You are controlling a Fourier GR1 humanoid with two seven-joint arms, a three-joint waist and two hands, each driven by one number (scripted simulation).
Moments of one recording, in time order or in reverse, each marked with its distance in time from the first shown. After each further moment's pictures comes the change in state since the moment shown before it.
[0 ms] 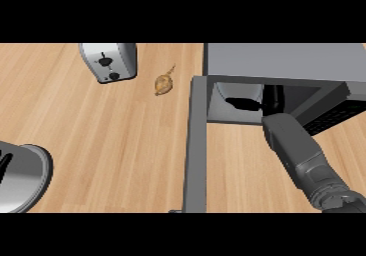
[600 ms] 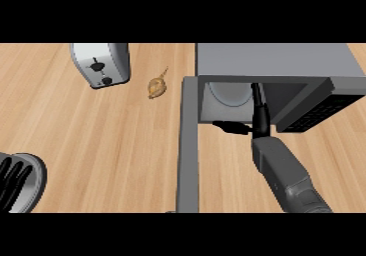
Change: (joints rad) left arm 0.090 -0.044 -0.080 -0.062 -0.015 -0.080 0.002; right arm 0.167 0.099 -0.048 -0.092 -0.074 0.214 -0.128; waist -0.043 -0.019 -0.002
